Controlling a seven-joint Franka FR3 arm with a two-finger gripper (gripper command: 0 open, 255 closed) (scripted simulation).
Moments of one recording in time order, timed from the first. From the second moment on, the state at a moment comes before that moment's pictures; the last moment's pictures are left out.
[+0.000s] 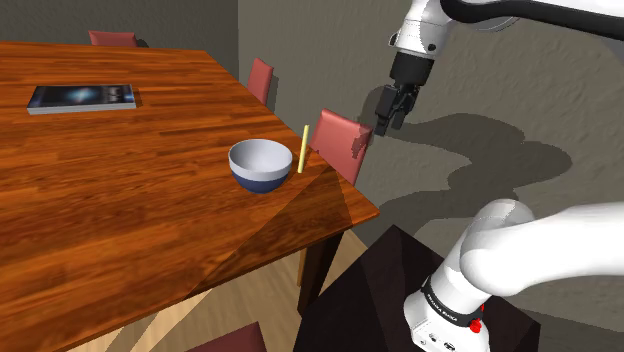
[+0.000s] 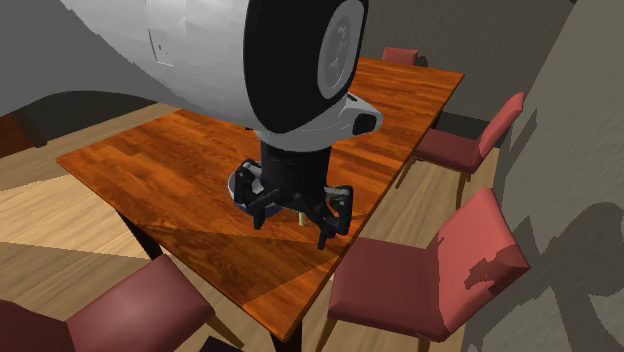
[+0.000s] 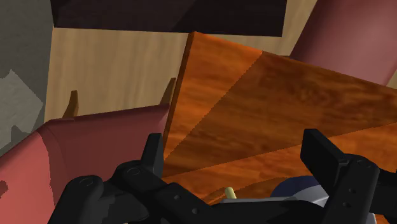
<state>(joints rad) 0.02 -0.77 -0.03 -2.30 0.07 1.50 -0.05</state>
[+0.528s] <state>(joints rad) 0.03 -0.53 0.03 -2.15 0.07 1.57 0.02</state>
